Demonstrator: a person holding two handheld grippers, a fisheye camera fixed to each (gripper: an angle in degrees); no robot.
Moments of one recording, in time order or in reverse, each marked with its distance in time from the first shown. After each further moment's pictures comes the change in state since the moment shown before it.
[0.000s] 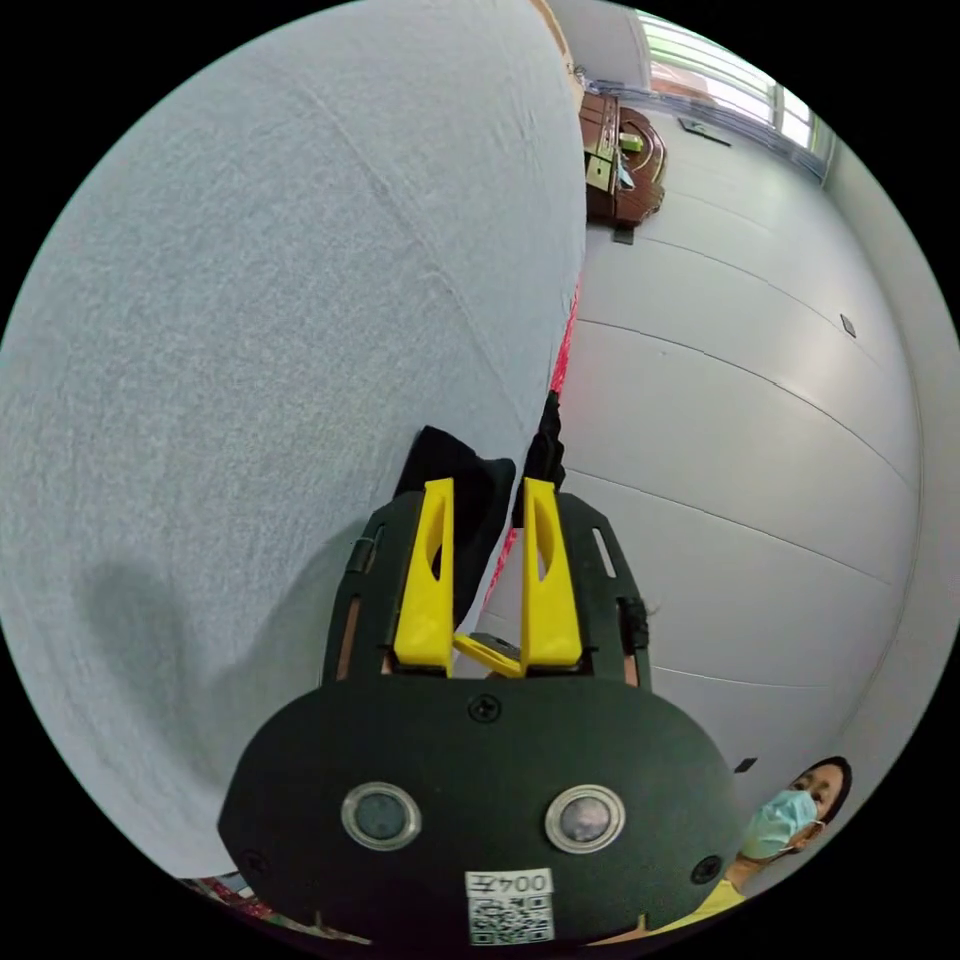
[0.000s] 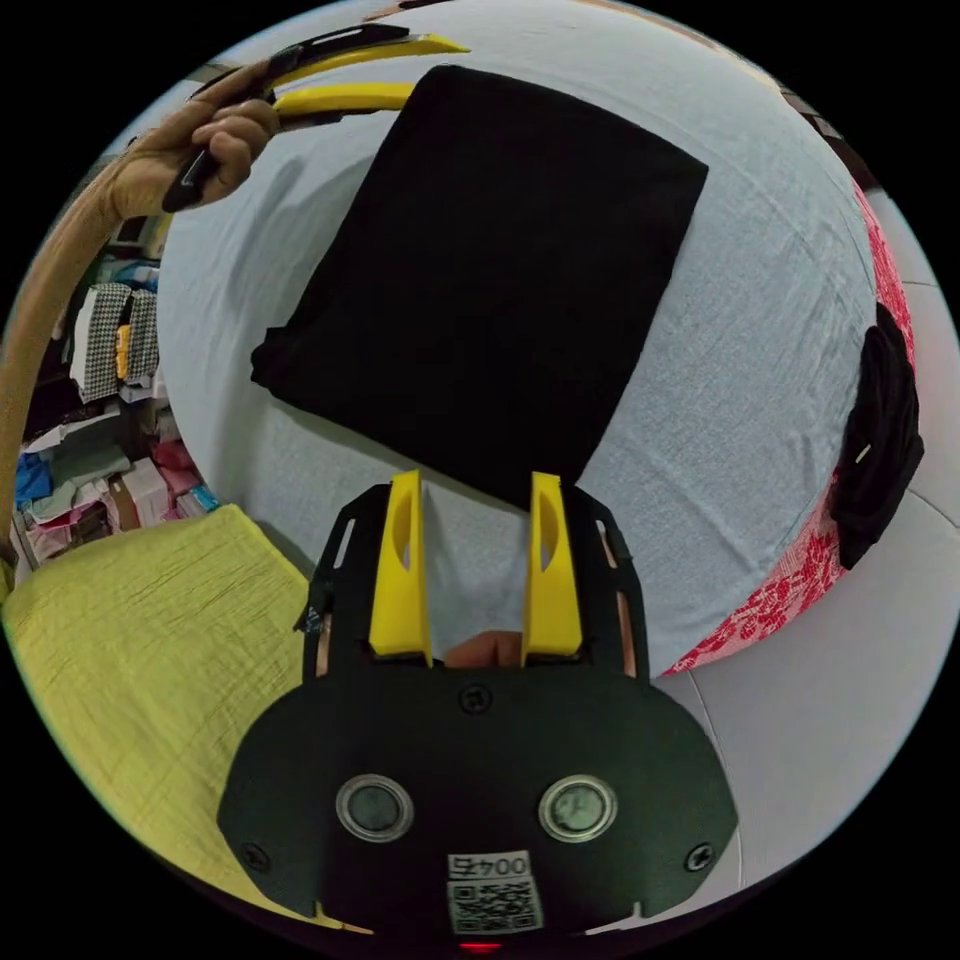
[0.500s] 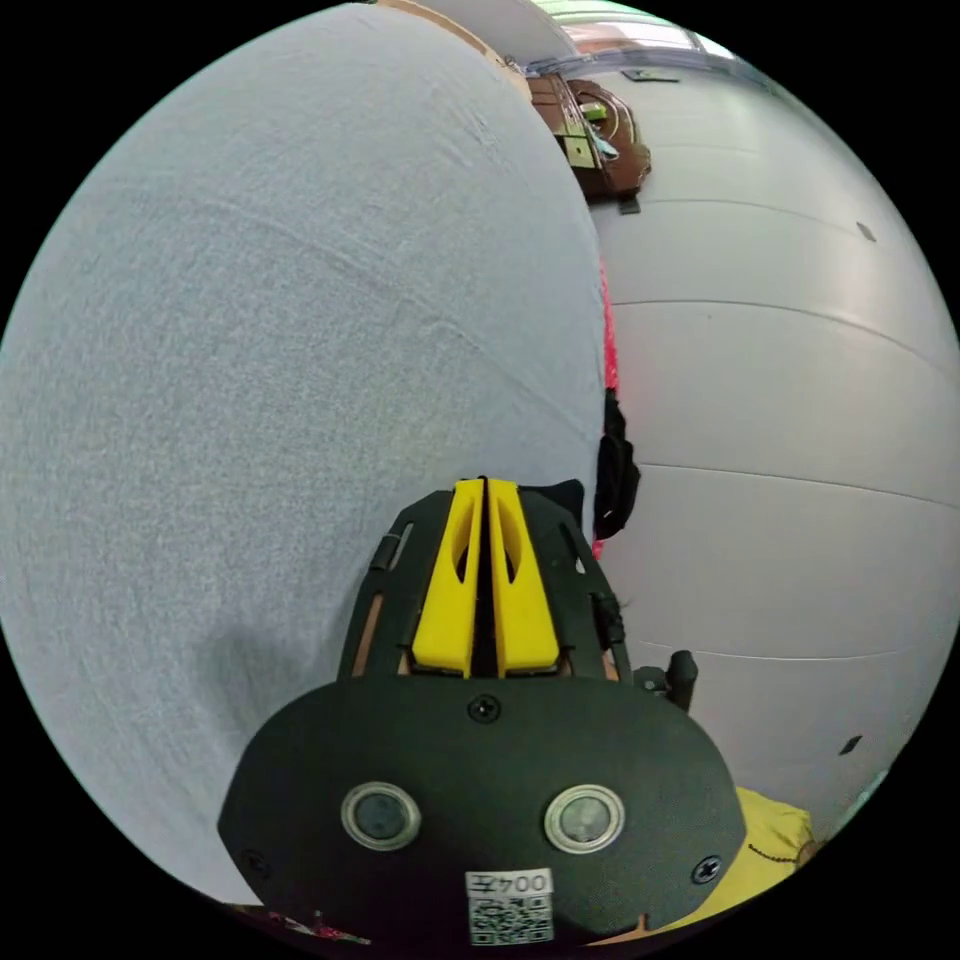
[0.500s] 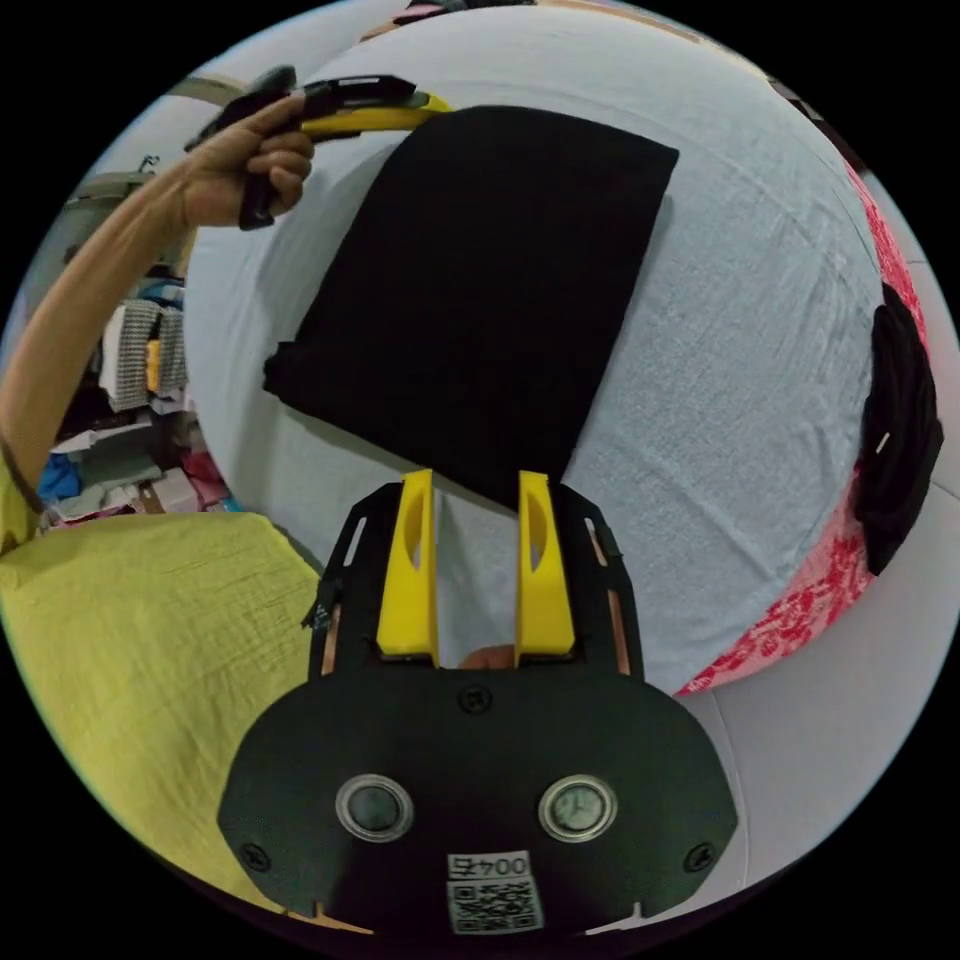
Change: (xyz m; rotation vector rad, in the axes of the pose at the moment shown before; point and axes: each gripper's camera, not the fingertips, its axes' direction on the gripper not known) left arm 0.018 -0.020 0.031 0.052 -0.240 0.186; right arm -0.003 0.018 -0.024 0.069 -0.105 0.000
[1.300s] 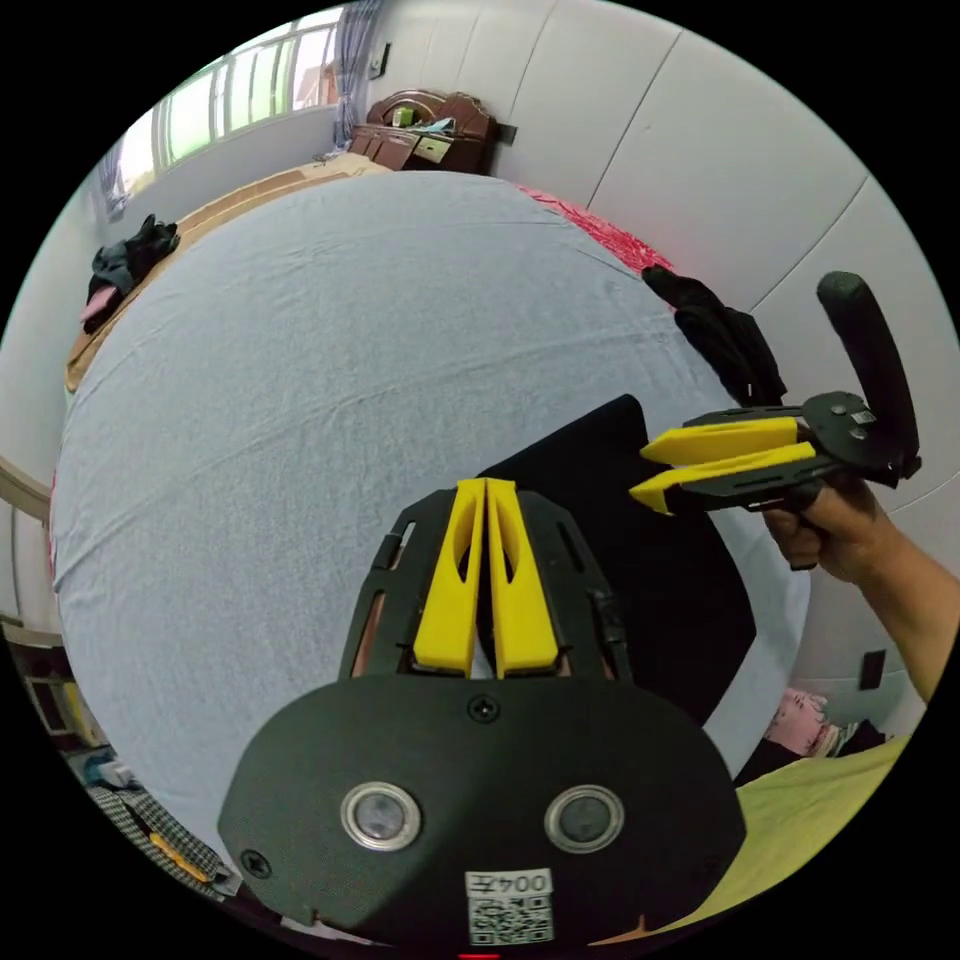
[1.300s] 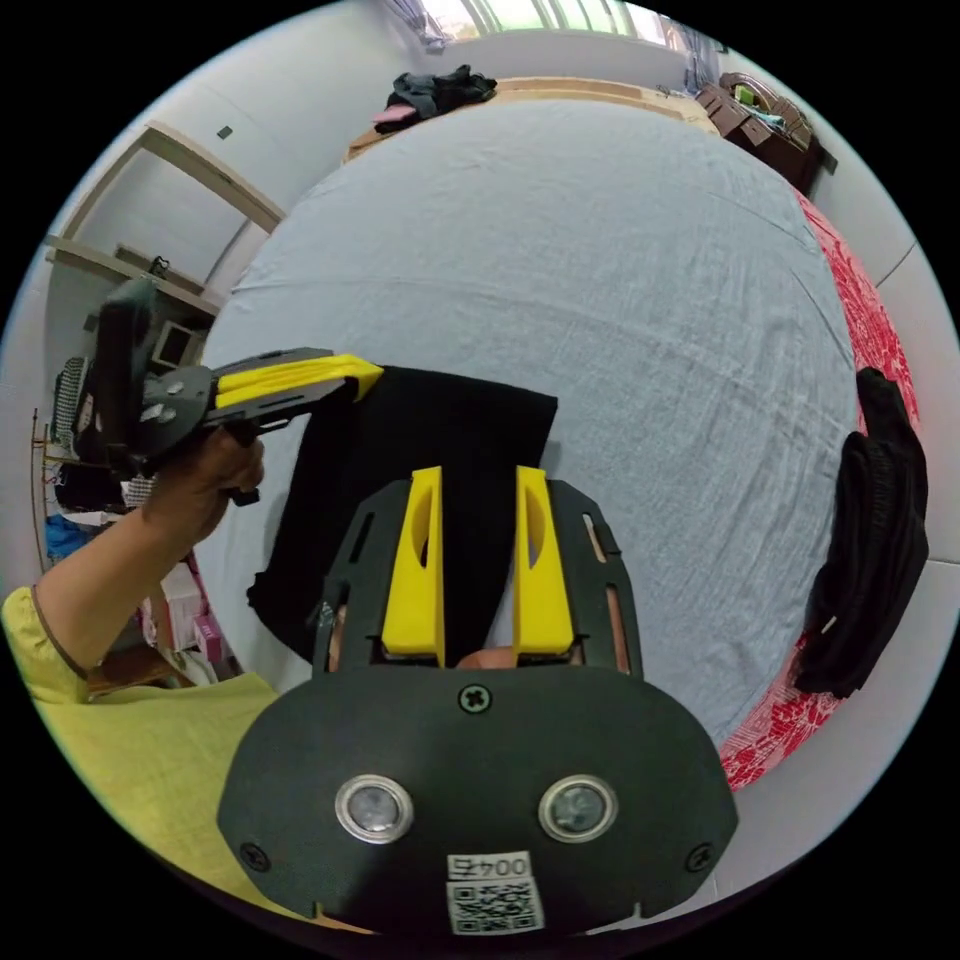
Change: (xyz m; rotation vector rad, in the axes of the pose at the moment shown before) left arm 0.111 0.114 0.171 0.052 -0.706 0.591; right arm 0.043 -0.029 -0.098 0.331 -0.026 0.047
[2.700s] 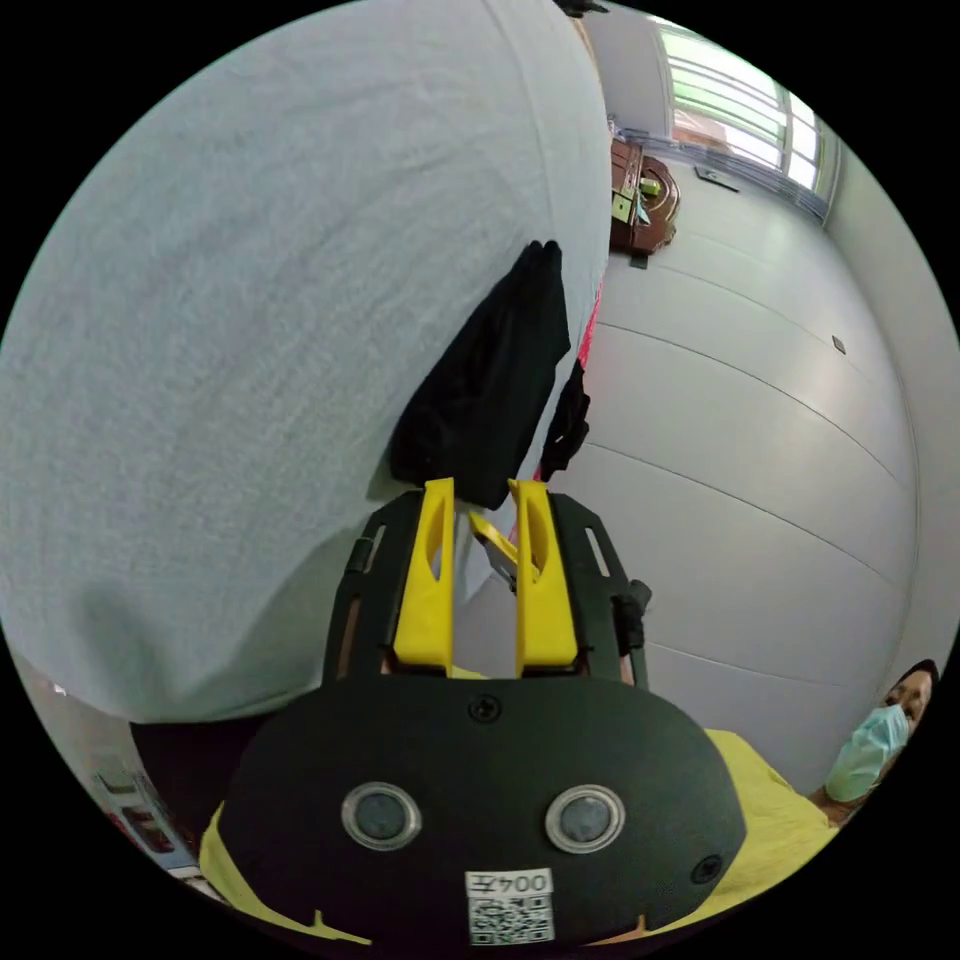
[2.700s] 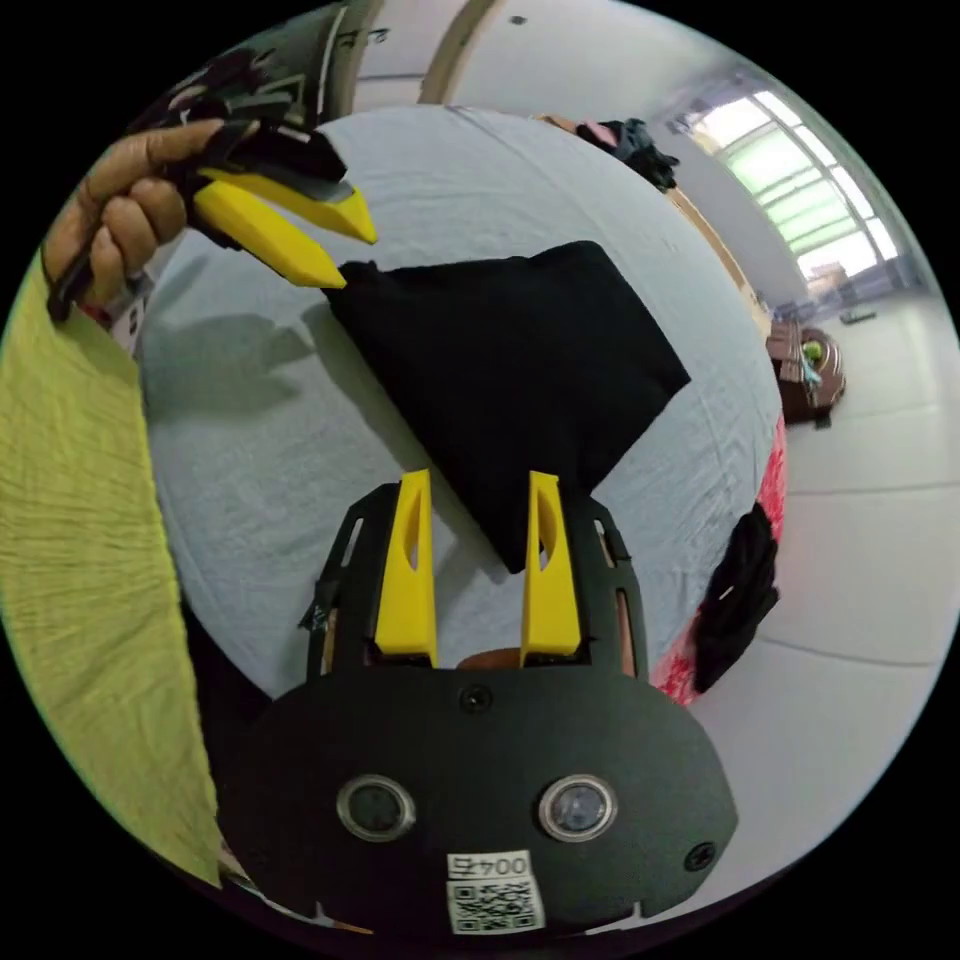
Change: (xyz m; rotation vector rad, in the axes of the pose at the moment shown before) left arm -0.032 0.349 0.013 -0.039 0.944 -0.916; right arm -0.194 0.279 0.015 0.014 0.523 -0.586
